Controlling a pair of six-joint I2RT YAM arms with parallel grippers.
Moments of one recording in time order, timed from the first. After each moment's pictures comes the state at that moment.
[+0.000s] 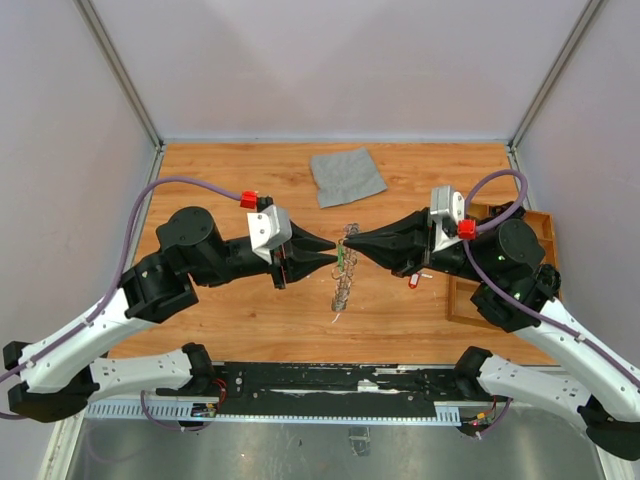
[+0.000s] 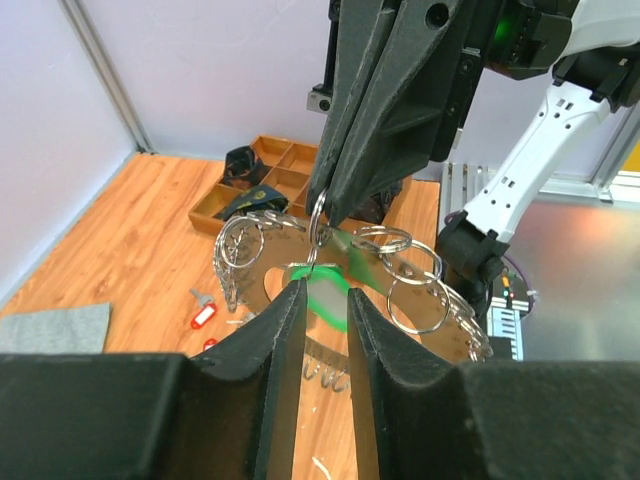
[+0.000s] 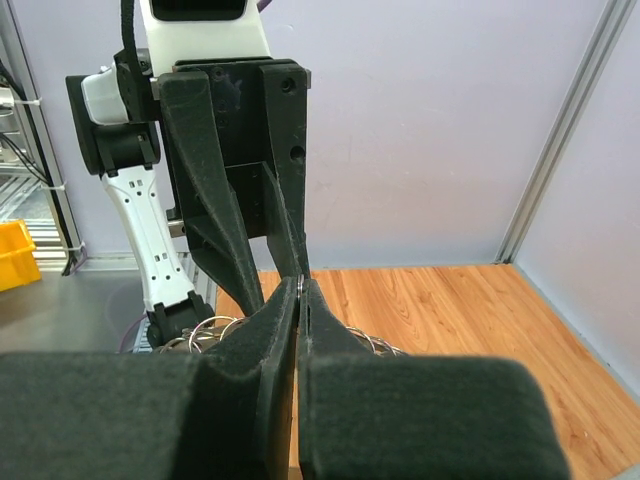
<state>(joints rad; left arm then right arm) -1.05 0.93 1.26 -0.31 0.28 0.08 0.87 0.83 1.04 0.14 -0.54 0.06</state>
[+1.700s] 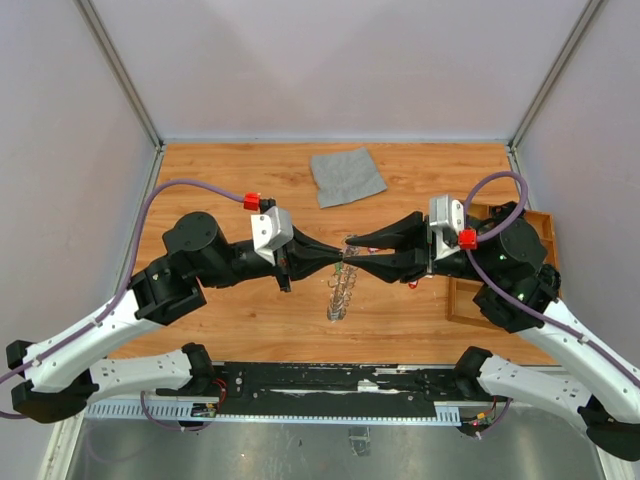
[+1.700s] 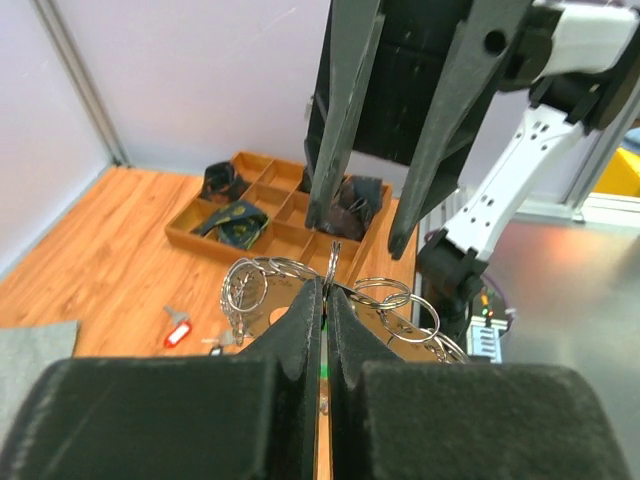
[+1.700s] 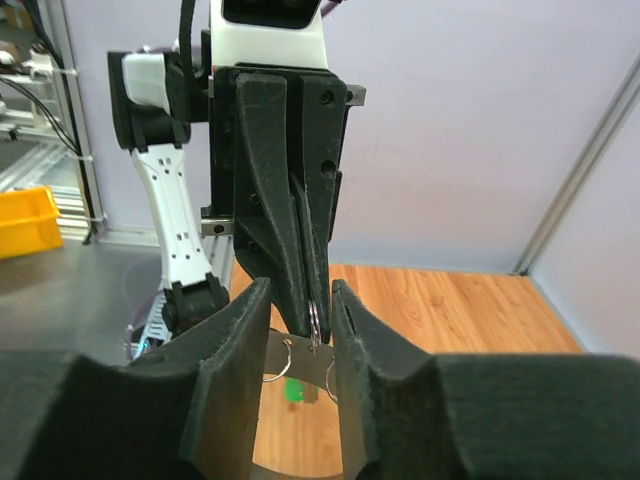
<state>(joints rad) -1.05 0.91 1.17 -0.15 0.31 0.00 0.87 0.82 1.05 0.12 -0.64 0.02</state>
